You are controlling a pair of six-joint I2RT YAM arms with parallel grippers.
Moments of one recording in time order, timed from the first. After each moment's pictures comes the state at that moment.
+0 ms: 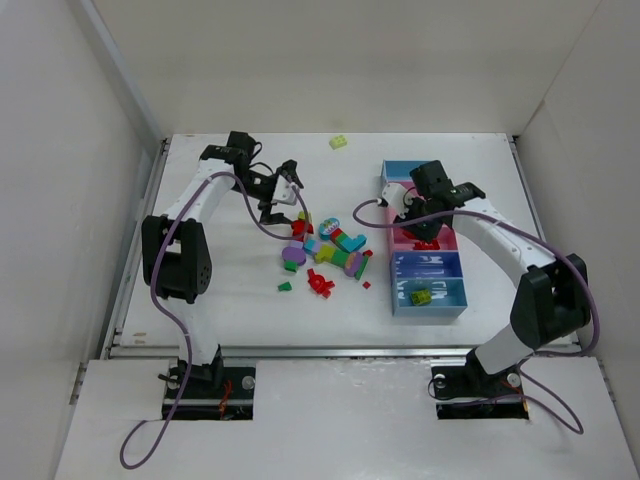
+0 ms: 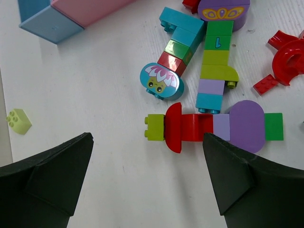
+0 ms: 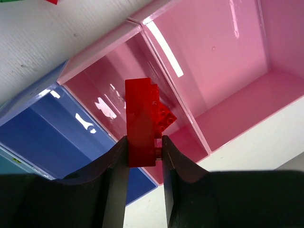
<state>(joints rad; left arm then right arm) -0.20 1.91 1.66 -1.05 0.98 1.71 0.37 1.56 1.26 -0.81 -0.01 -0.71</state>
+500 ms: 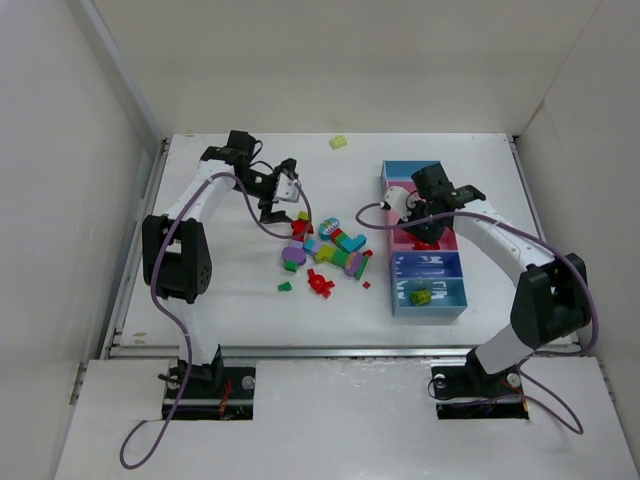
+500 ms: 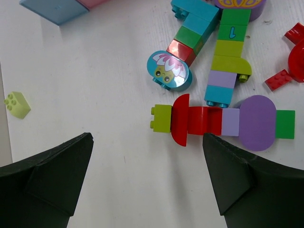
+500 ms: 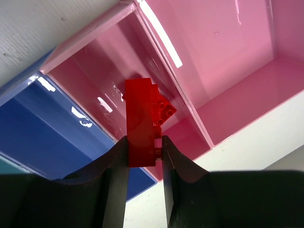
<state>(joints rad) -0.19 1.91 1.64 -0.99 0.94 1.63 0.35 1.56 1.23 -0.80 0.03 -0.72</state>
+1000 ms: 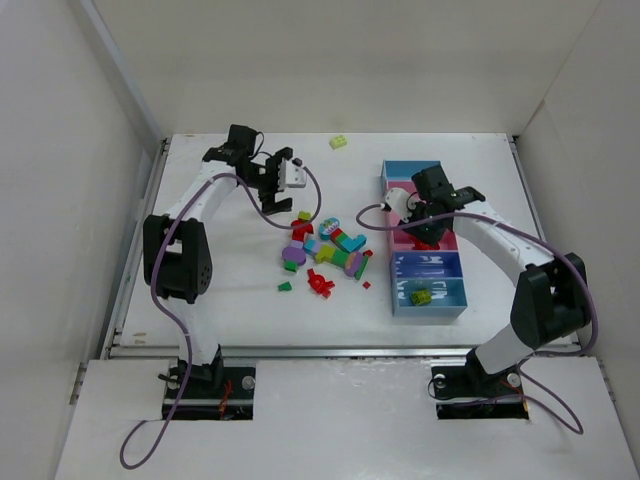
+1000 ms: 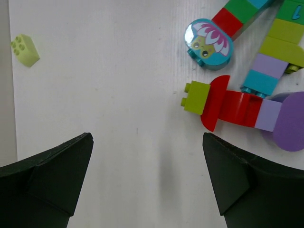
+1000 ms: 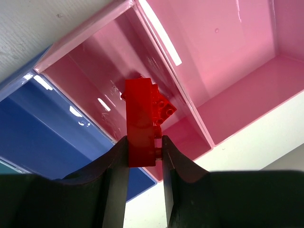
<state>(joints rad) -0.20 1.91 1.63 -0.80 0.79 1.36 0.35 1.56 1.21 -0.79 0.04 -0.73</state>
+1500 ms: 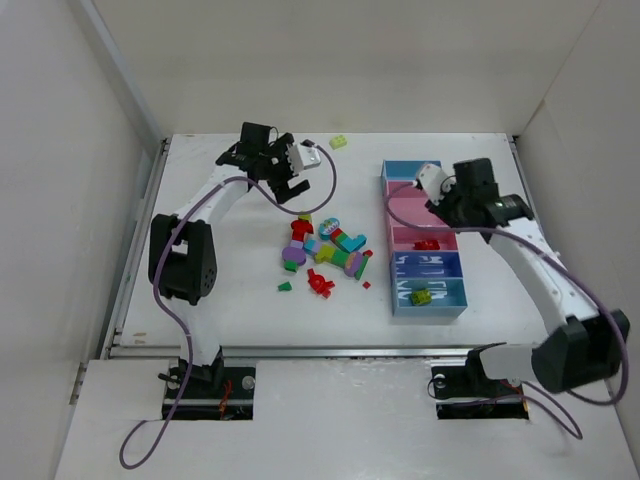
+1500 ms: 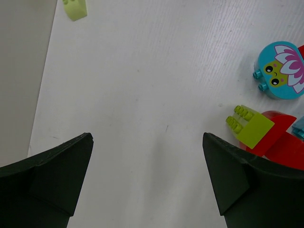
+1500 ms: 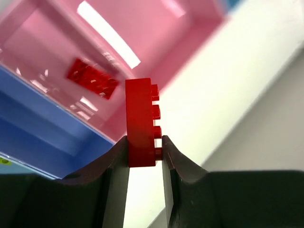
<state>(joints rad) -0.27 1.91 1.60 -0.47 0.50 0.94 0.26 1.38 1.20 -0.76 0.10 -0.71</state>
